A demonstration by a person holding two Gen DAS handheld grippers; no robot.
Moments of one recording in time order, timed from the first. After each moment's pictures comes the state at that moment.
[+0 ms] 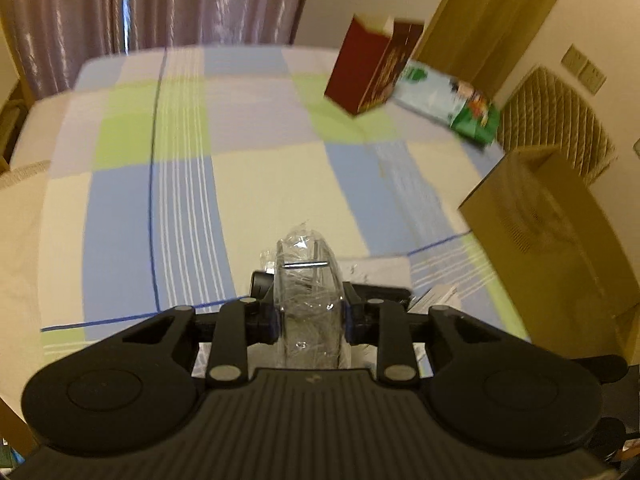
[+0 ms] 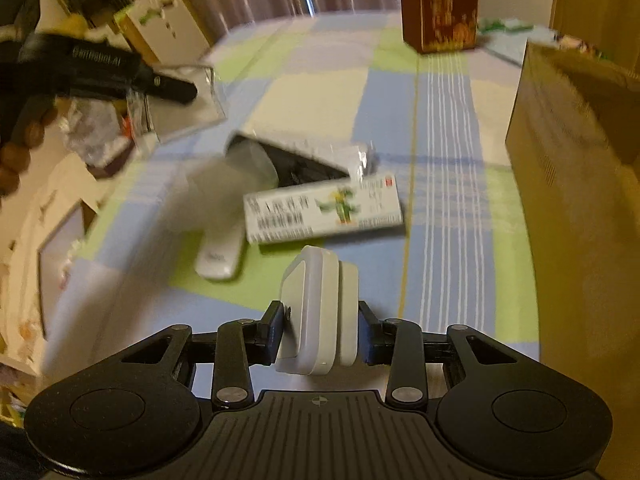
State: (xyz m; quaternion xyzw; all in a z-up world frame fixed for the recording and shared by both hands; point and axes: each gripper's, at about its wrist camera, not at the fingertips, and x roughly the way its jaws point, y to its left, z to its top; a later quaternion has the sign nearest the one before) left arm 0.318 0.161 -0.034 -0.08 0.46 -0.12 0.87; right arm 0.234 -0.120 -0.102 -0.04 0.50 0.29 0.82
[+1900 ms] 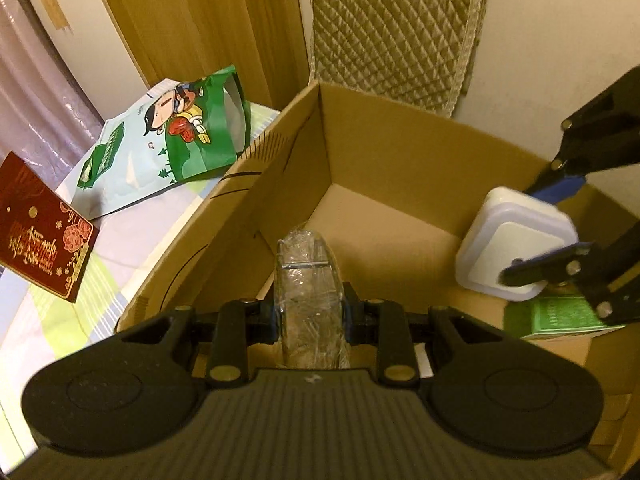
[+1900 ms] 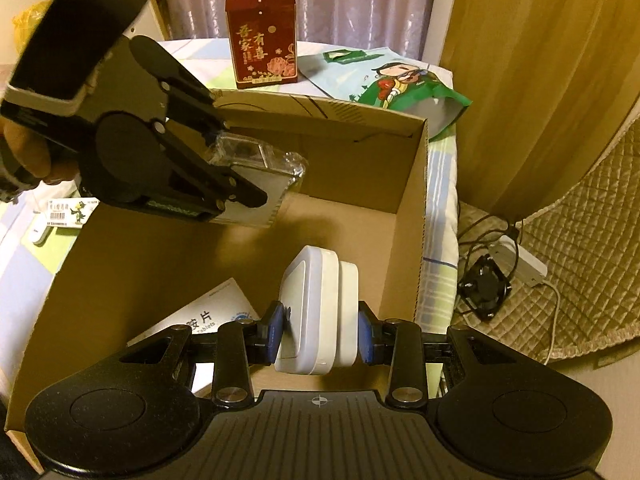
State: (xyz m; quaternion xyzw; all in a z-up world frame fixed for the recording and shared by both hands) left arm 0.426 -0.239 -0.061 0.25 0.45 -0.28 0.81; right arm 0.375 -0.381 -0.066 -0.16 0.47 0.28 0.82
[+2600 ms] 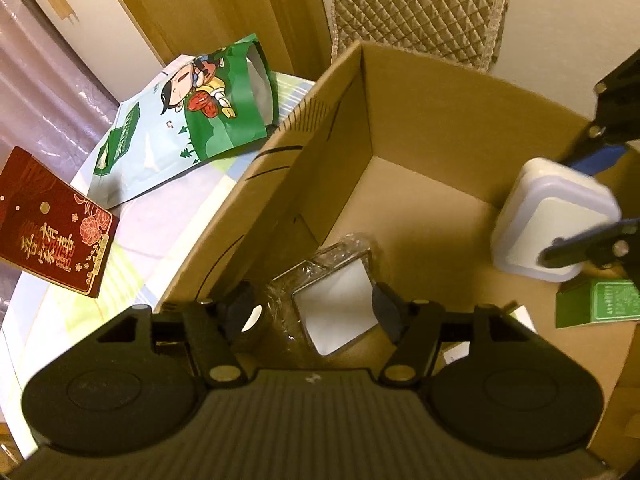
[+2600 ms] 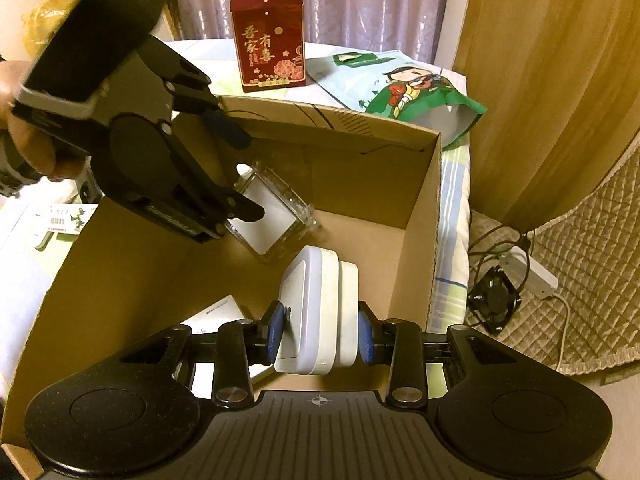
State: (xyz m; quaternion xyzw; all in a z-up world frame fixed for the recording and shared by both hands) left arm 0.448 -0.234 -0.072 0.28 0.47 -0.25 0.80; right arm 0.398 -0.369 -0.070 -0.16 0.47 0.30 0.82
